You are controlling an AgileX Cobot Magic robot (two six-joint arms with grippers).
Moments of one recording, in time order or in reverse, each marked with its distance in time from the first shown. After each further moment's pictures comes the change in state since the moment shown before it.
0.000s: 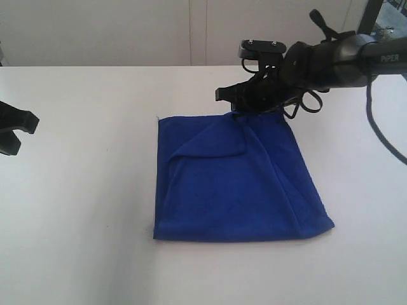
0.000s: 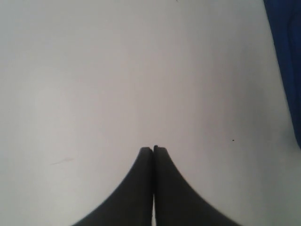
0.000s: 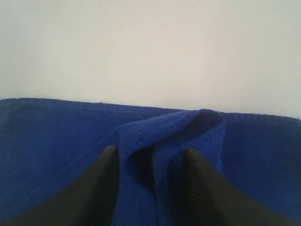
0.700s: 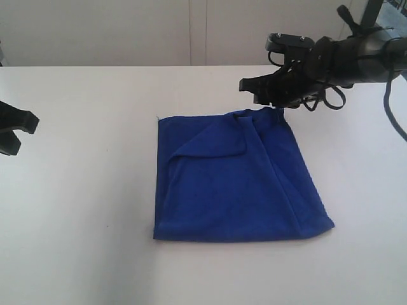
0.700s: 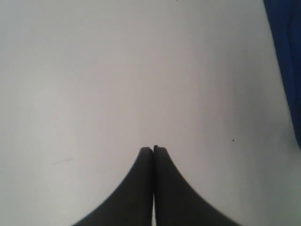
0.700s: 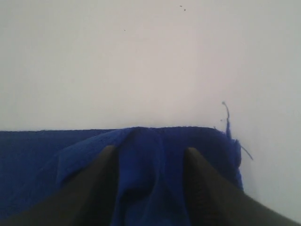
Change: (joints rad) left arm 0.000 0.000 0.000 0.000 0.000 0.000; right arm -0.093 -0.003 0.000 -0.006 -0.014 0.043
